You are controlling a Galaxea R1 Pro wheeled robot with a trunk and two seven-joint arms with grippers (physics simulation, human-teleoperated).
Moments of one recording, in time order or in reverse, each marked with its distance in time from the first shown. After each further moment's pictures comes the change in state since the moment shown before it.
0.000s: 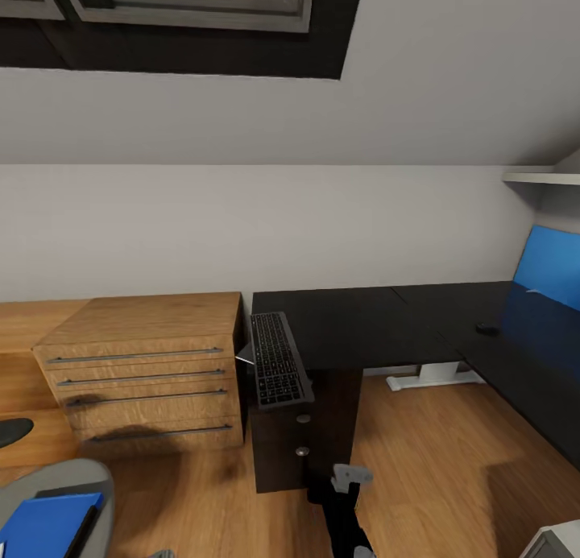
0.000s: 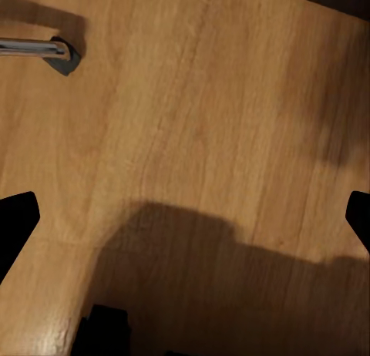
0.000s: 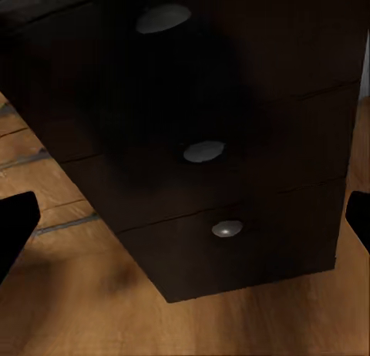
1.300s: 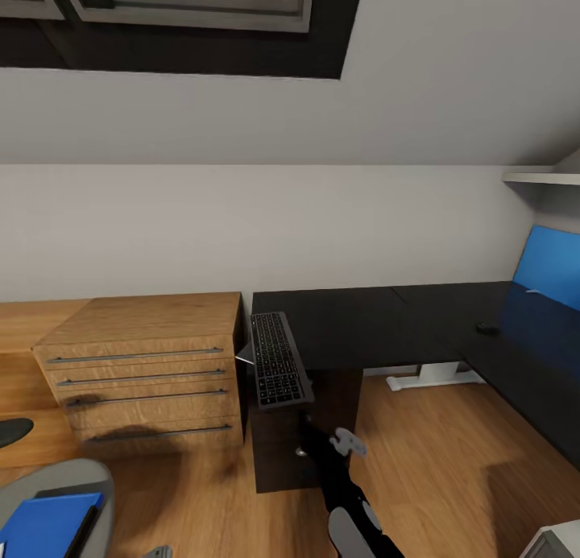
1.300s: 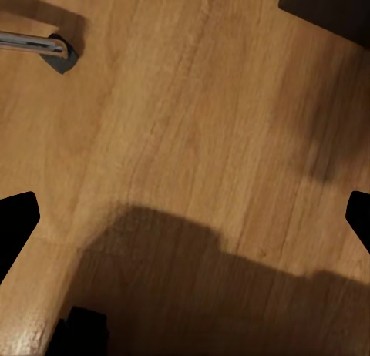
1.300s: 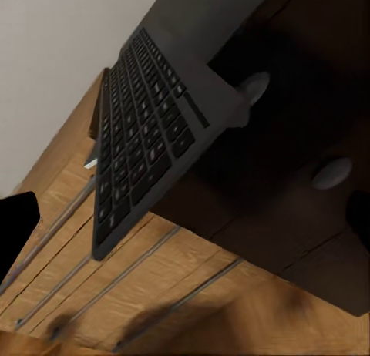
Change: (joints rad) left arm 0.000 -0.001 0.048 -0.004 0.034 -0.001 -0.005; right arm -0.002 -0.012 0.001 -0.310 -0.519 0.111 0.090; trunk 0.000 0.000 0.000
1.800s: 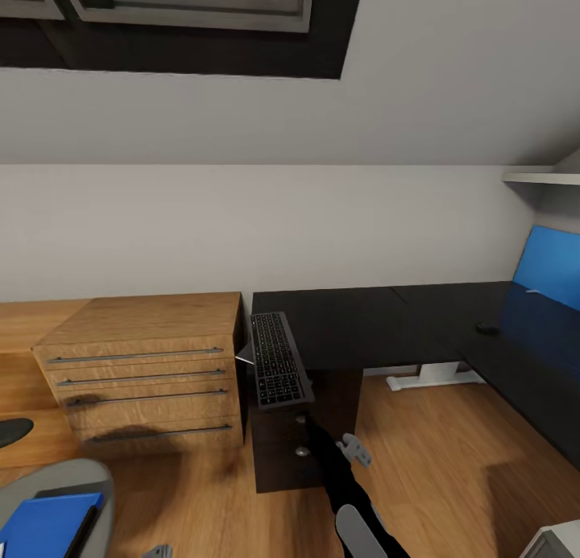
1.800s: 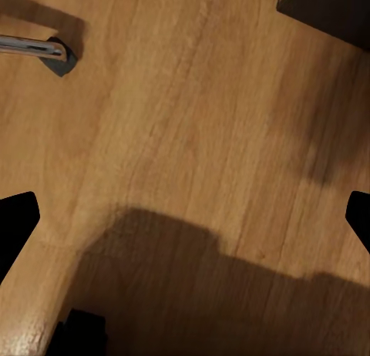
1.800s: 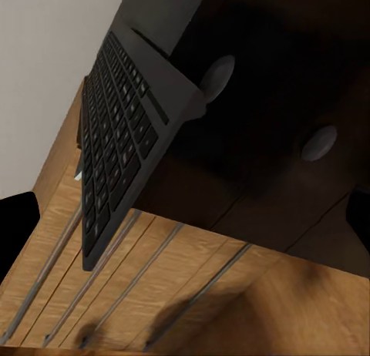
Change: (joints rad) left arm 0.000 0.000 0.000 -0.005 0.000 0.000 0.000; right arm 0.000 -0.025 0.004 -0.001 -0.193 0.001 0.000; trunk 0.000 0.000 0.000
